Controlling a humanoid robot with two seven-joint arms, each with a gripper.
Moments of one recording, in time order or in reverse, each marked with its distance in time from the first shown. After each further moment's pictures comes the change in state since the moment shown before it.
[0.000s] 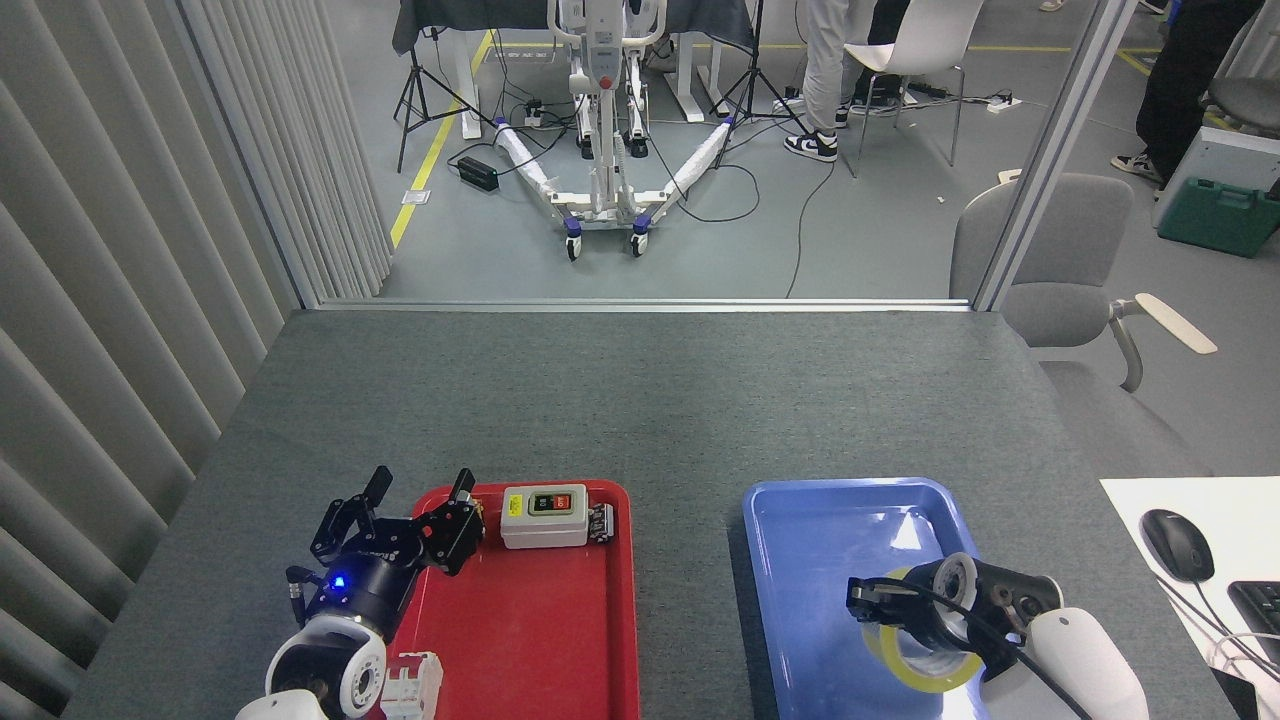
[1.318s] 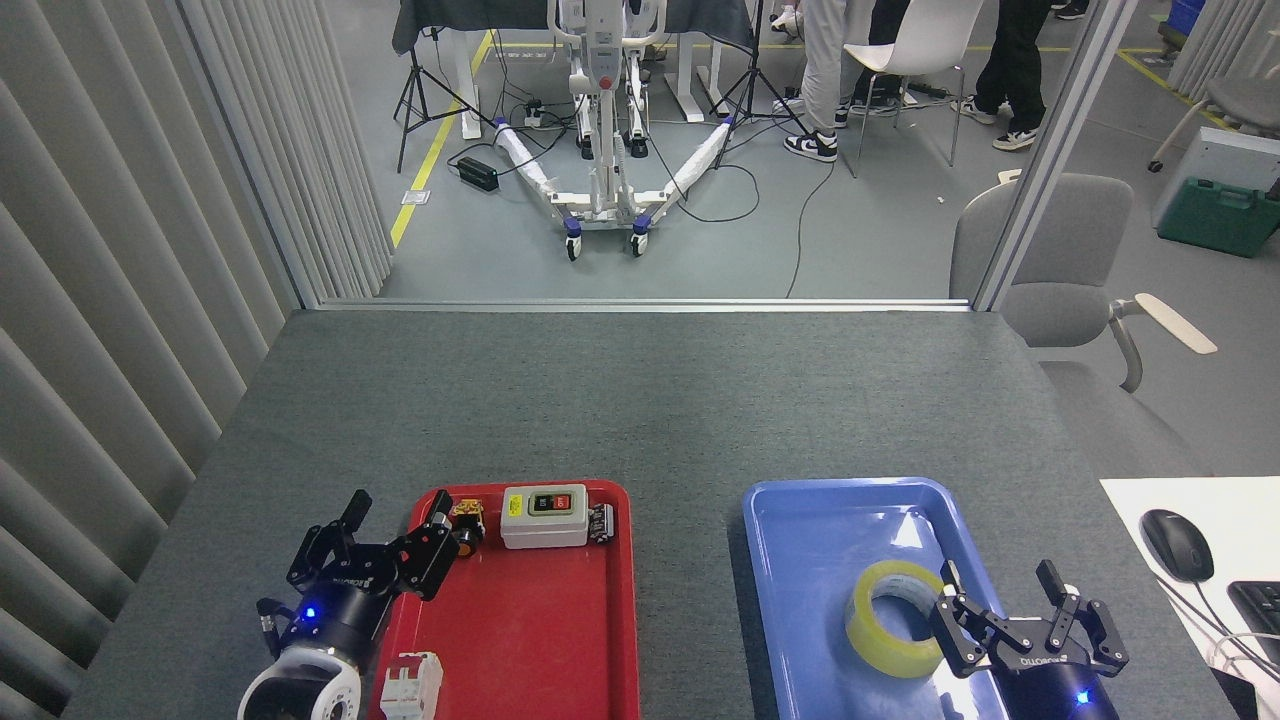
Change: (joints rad) left arm 0.079 0.040 0.002 -0.041 0.083 -0.010 0.057; right arm 0.428 0.045 -0.314 -0.057 0.296 -0.491 -1.275
